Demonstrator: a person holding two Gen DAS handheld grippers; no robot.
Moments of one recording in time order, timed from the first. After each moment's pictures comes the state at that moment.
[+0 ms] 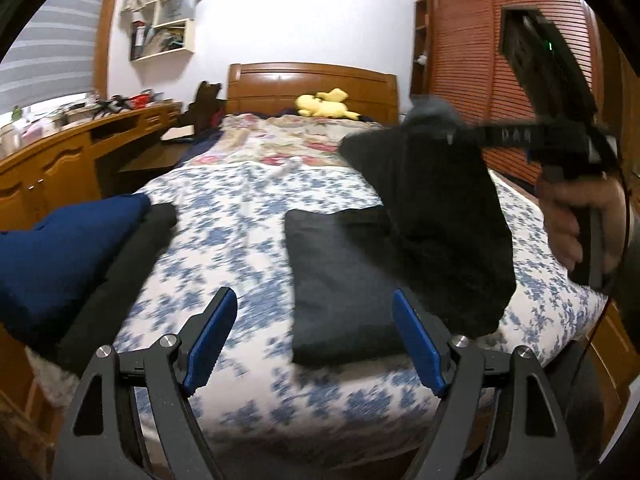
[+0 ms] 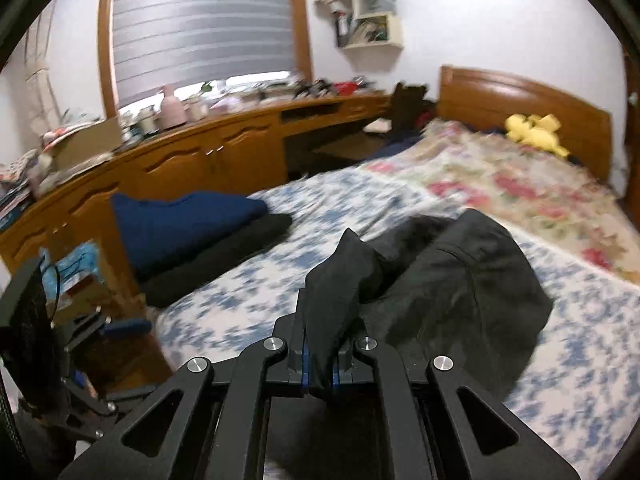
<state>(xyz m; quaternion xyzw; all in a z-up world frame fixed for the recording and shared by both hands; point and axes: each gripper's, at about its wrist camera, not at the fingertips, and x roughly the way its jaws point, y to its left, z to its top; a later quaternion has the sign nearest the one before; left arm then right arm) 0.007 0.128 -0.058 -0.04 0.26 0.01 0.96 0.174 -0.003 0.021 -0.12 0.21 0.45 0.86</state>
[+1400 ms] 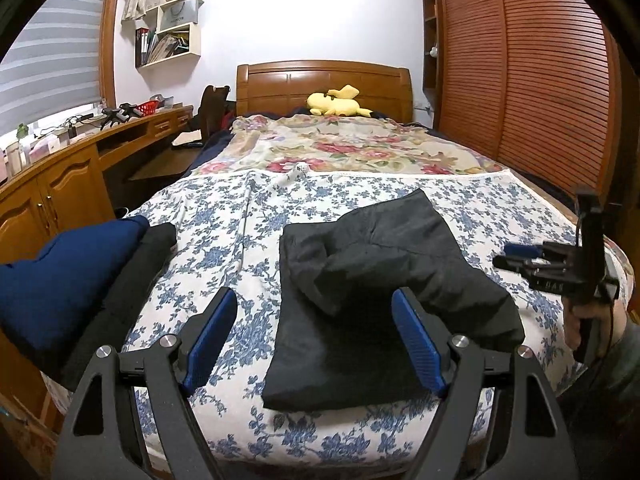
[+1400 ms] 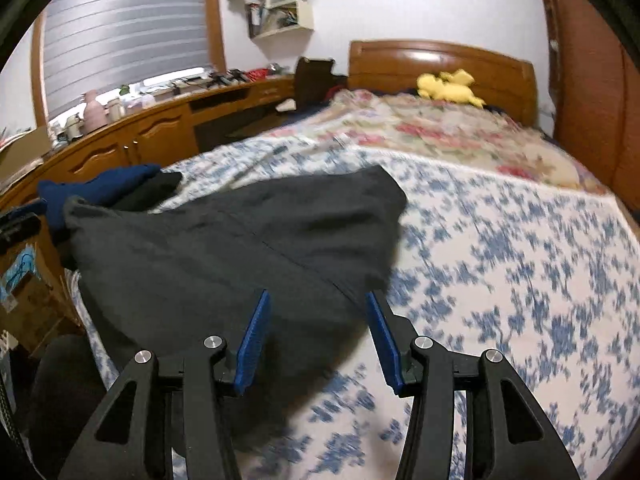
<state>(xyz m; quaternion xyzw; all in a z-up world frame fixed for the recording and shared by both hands) 0.060 0.085 -0.038 -0.02 0.27 0.05 0.96 0.205 -0.107 -0.084 -0.08 0.23 0.32 0.91</state>
